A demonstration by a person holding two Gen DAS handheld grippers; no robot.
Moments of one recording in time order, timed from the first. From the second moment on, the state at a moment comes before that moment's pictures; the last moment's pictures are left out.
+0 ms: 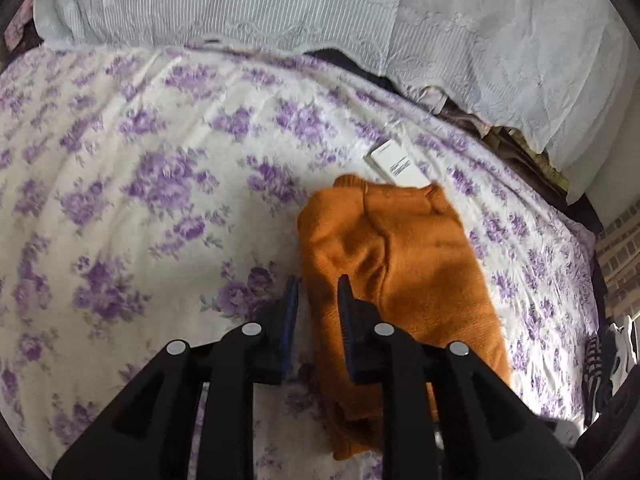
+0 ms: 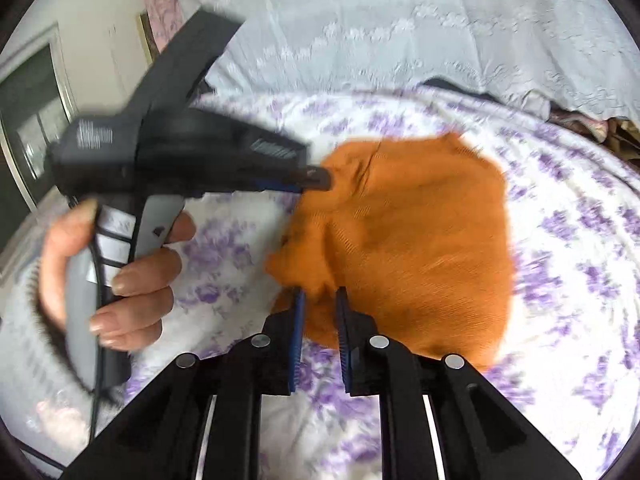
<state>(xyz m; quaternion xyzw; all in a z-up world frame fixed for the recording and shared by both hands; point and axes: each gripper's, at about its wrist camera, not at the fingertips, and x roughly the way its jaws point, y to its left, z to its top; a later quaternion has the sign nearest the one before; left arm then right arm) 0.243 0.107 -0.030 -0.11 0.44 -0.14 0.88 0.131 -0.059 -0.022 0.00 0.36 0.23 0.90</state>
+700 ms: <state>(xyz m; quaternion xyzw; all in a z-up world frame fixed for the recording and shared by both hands) 0.218 0.046 -0.060 0.00 0.45 -0.15 0.88 0.248 -0.127 -0.034 0.11 0.41 0.16 0.89</state>
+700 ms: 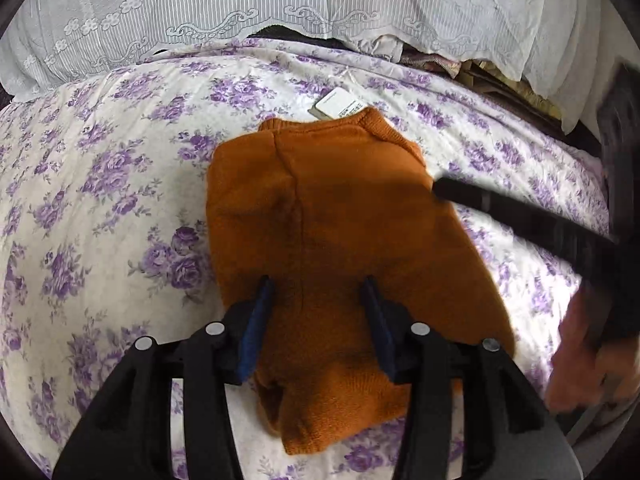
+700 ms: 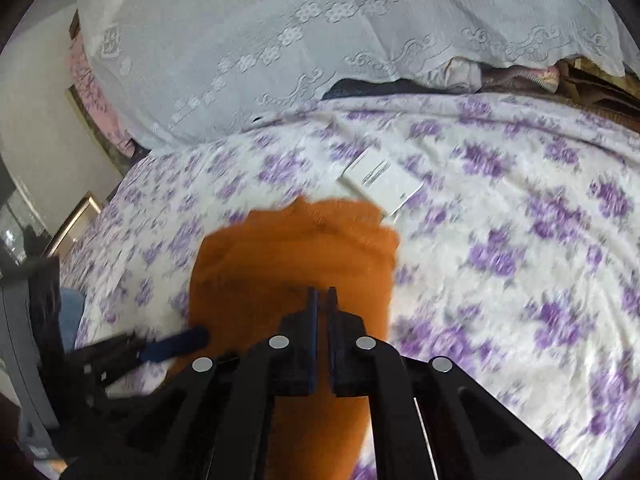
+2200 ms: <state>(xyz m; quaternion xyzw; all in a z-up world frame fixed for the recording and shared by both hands) 0.240 0.071 -0.081 -0.08 0.47 -0.14 0.87 0.245 -0.143 -0.032 0.11 0.39 0.17 0.90</state>
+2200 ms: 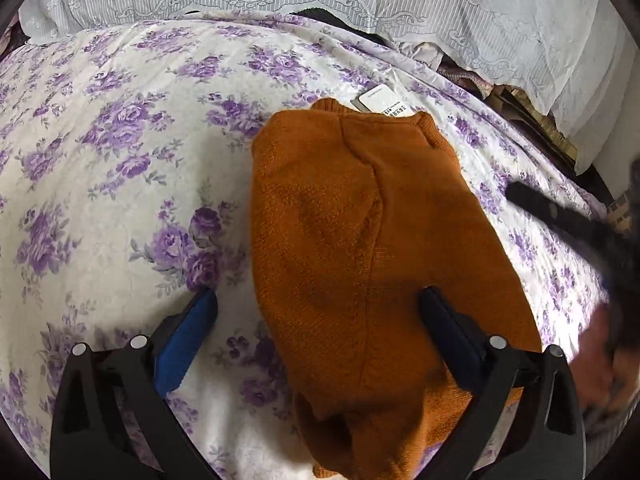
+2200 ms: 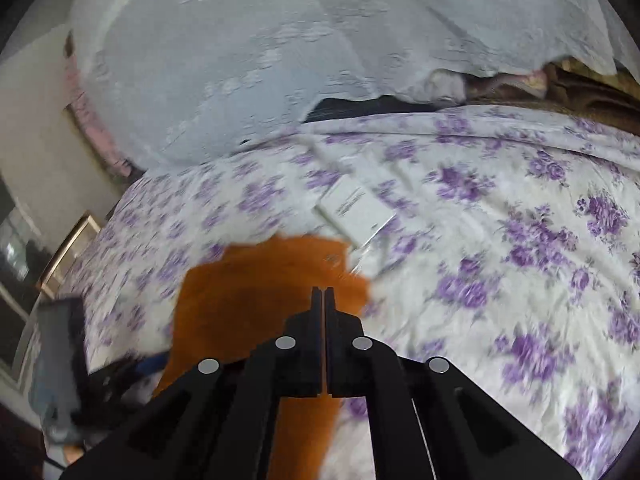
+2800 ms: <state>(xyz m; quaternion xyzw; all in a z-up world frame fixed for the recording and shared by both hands) 0.231 0.064 -0.075 -0.07 0.46 -0.14 0.88 0.195 -0.178 -0.077 0.21 0.40 0.14 0.88</state>
